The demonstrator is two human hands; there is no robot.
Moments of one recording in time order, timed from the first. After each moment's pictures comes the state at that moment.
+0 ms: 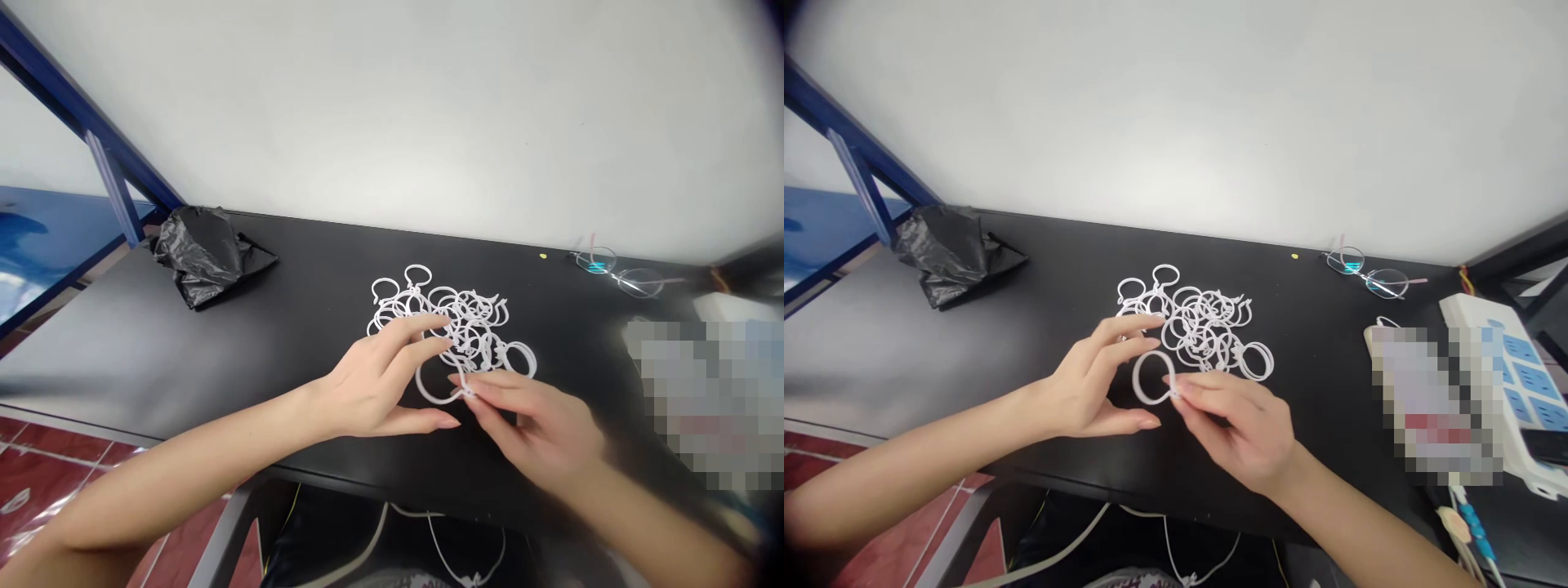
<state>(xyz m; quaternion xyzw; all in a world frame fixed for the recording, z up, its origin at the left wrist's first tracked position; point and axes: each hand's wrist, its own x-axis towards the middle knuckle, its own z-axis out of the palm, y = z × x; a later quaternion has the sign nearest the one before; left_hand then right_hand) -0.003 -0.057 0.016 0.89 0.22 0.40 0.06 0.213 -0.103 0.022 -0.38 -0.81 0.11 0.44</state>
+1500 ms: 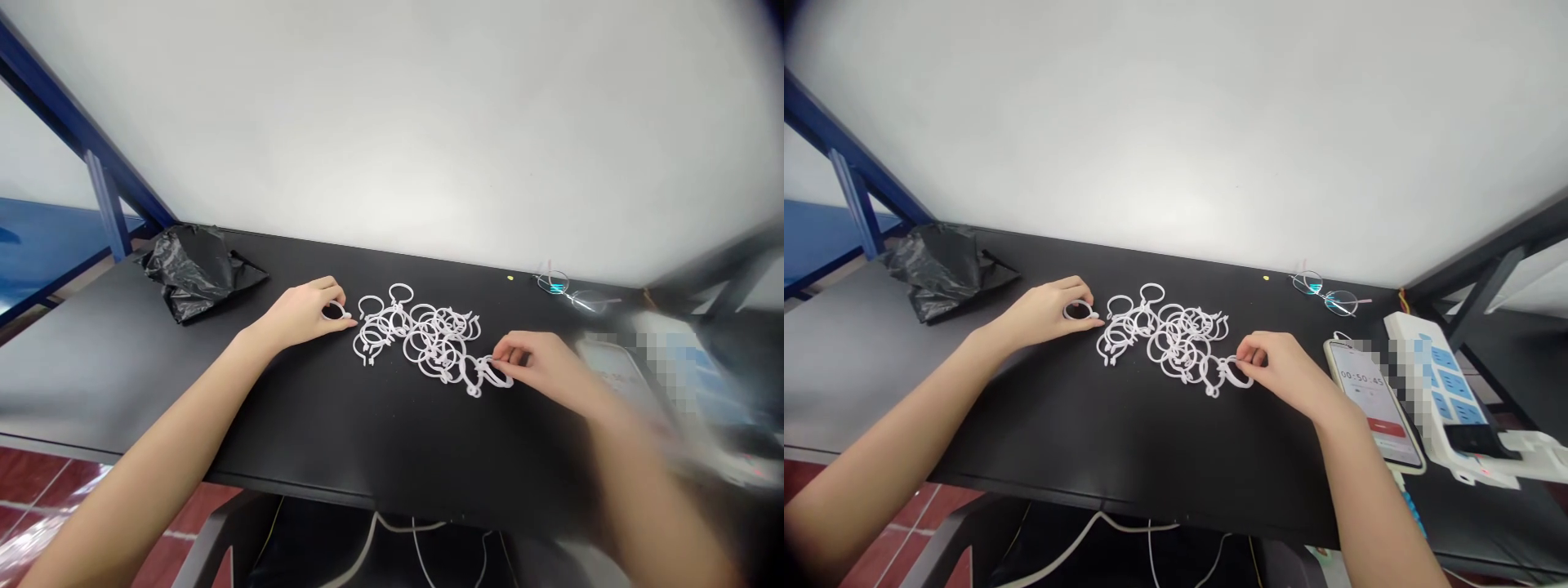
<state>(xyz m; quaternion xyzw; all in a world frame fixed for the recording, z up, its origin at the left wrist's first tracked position) -0.077 0.029 0.009 0.86 0.48 0.12 0.06 0.302 -0.045 0.031 -0.61 -0.74 0.27 0.09</state>
